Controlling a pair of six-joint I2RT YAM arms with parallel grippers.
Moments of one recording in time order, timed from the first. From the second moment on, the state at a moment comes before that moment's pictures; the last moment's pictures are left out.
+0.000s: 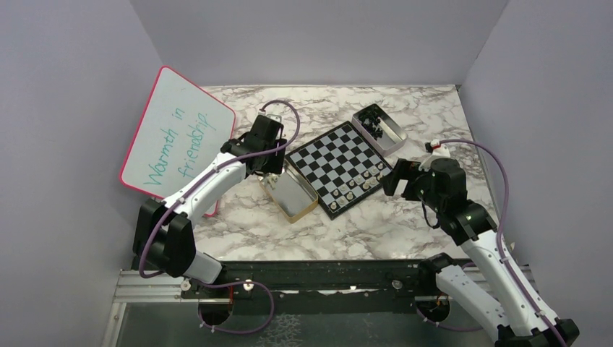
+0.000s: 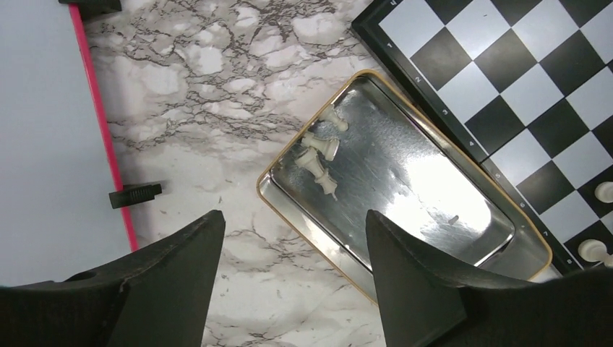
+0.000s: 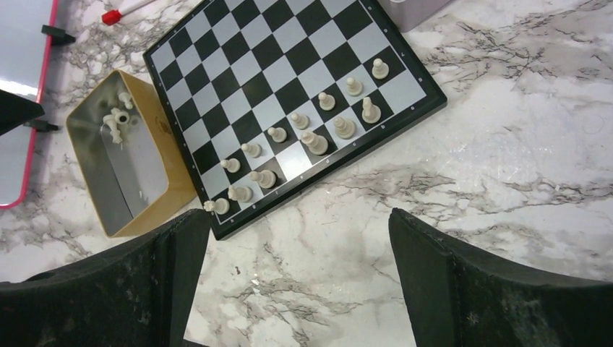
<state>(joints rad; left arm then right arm) -0.50 1.46 1.17 -0.63 -0.25 -0.23 0.35 0.70 0.73 -0.53 0.04 0.41</state>
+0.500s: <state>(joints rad) -0.48 1.52 1.12 -0.60 -0.21 -0.19 0.35 0.69 0.69 -0.46 -0.03 0.43</state>
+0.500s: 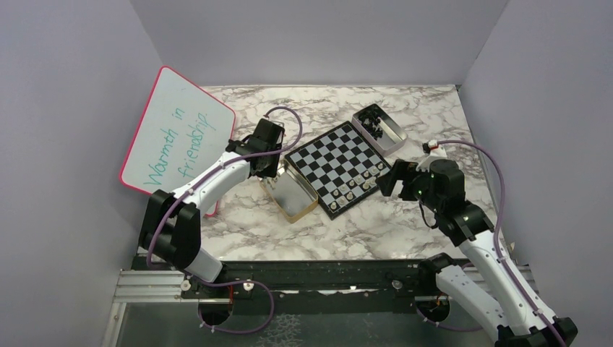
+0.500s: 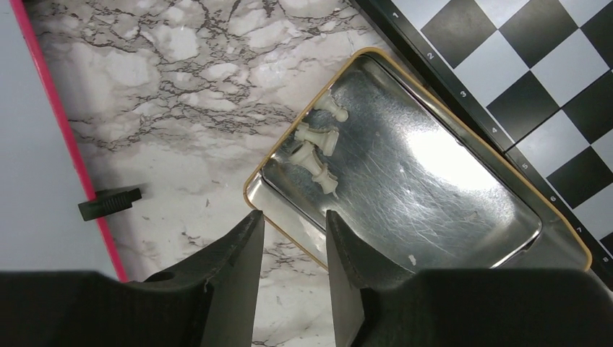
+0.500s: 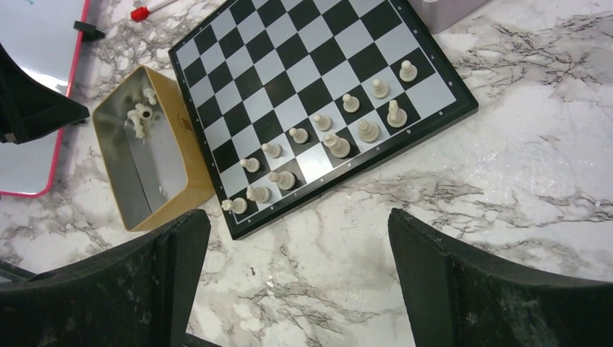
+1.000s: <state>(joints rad) -0.48 1.55 1.13 -0.59 -0.15 -0.28 0.35 0.72 0.69 -0.44 -0.07 0.43</state>
